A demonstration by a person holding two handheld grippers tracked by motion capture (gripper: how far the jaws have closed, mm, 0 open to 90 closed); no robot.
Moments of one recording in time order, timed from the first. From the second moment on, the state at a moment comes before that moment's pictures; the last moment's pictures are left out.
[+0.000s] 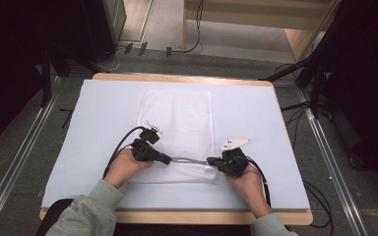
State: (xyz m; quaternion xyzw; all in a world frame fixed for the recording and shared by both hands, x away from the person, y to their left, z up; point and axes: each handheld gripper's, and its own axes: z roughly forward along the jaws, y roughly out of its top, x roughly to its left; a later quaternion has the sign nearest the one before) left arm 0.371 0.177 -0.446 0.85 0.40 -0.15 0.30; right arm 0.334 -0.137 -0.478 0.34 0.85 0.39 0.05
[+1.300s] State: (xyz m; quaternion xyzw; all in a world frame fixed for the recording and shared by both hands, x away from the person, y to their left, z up) left arm 0.345 0.311 -0.433 0.80 0.49 -0.12 0.31; right arm 0.336 -0.135 -0.475 0.34 0.86 0.38 0.05
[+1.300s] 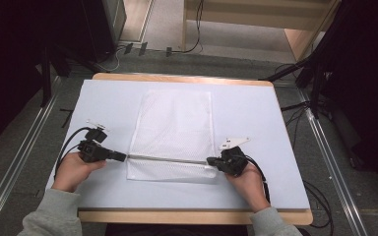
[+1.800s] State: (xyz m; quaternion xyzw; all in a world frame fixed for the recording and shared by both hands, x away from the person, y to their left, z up) left arm 0.343 0.309 -0.435 0.81 0.45 -0.10 0.35; right arm 0.340 -0.136 -0.474 0.35 0.86 0.38 0.03
